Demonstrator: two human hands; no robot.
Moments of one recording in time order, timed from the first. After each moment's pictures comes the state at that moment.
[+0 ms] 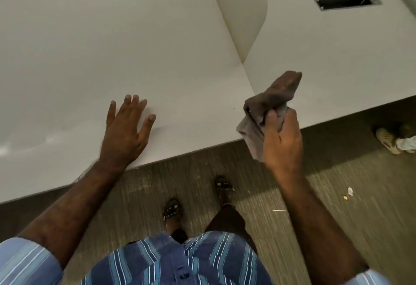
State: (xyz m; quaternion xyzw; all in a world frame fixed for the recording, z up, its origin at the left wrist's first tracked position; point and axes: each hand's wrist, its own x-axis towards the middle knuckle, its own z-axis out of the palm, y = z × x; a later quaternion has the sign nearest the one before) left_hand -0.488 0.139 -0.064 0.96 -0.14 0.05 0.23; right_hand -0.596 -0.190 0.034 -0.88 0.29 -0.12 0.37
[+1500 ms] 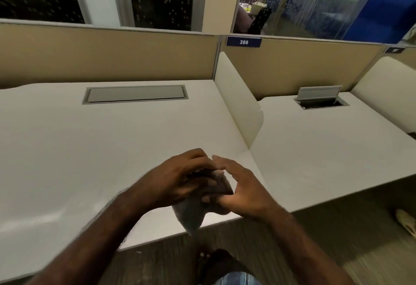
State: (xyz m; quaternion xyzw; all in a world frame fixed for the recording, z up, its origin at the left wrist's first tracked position) left_hand -0.478 0.132 0.143 0.82 -0.43 -0.06 0.37; right_hand -0.540 -0.105 0.124 -0.90 -0.09 0.04 0.42
